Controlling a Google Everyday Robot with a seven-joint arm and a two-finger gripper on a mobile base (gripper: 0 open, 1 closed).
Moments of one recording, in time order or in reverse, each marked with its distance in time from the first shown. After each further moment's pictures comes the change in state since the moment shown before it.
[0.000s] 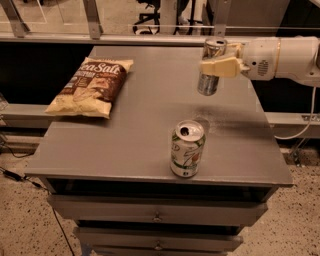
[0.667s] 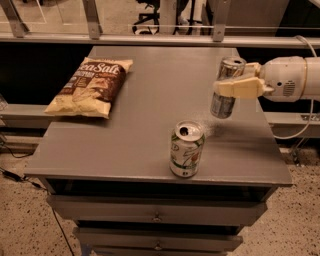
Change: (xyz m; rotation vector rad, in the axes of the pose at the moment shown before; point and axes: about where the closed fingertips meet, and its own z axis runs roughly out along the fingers) arm 0.025 0.053 -0.047 -0.066 0.018 0.084
